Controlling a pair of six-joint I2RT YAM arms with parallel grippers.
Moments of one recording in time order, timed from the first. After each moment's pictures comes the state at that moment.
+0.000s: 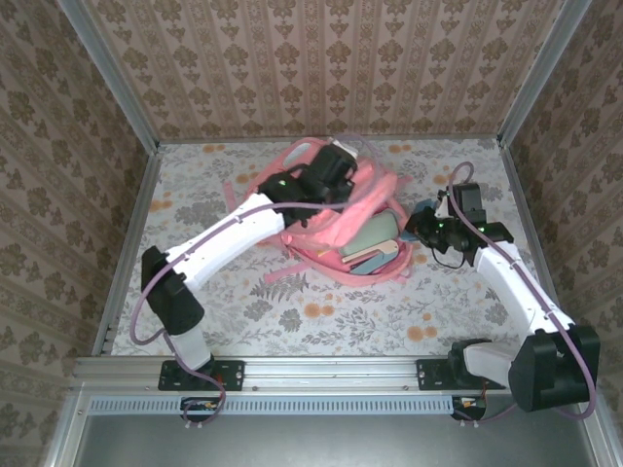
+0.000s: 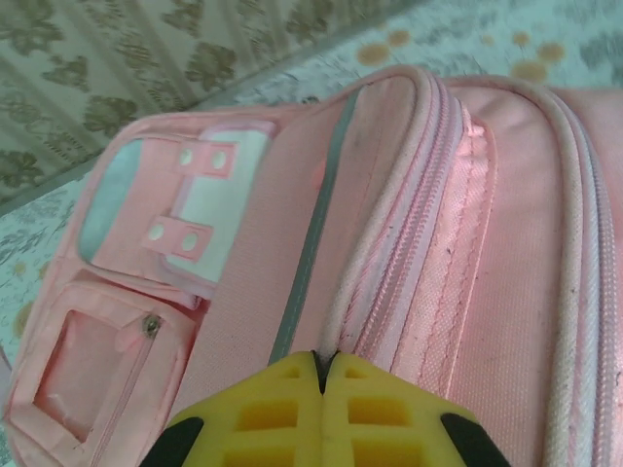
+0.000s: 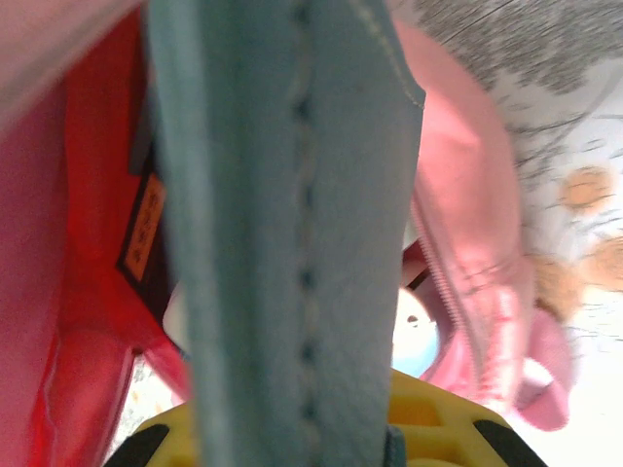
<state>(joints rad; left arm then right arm) -0.90 1.74 1.77 -0.74 -0.36 -0.18 0.11 1.18 0.88 -0.54 -0.35 0.74</state>
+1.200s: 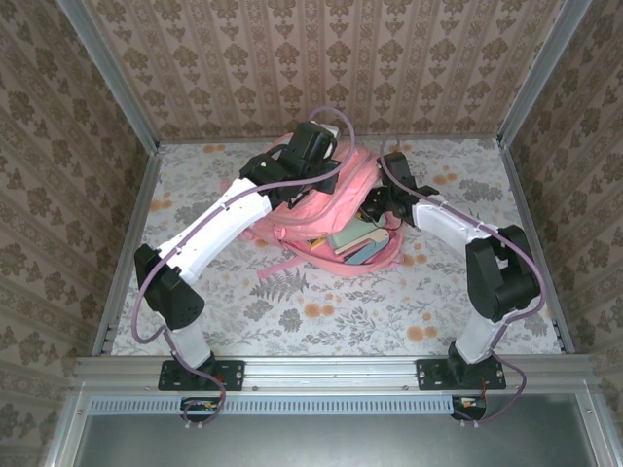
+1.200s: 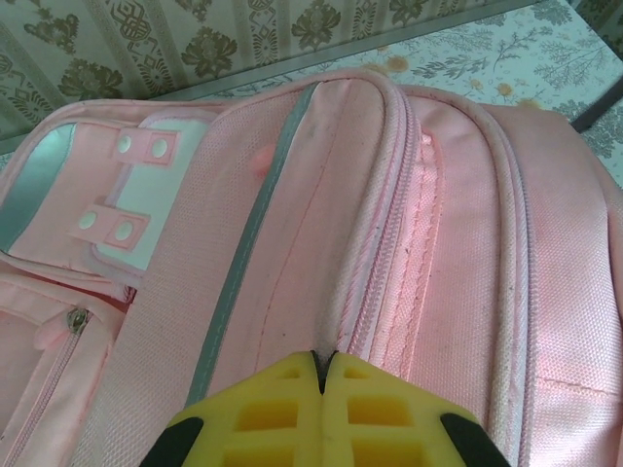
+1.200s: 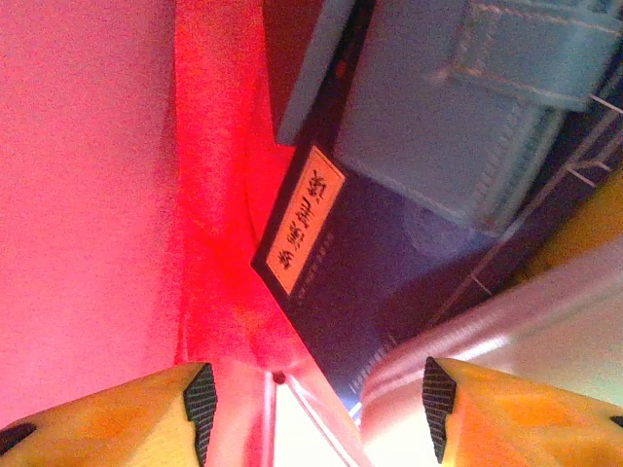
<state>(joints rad) -0.80 1.76 1.85 -0.80 -0.20 -0.28 0.34 1.72 1.21 -0.22 -0.49 0.93</state>
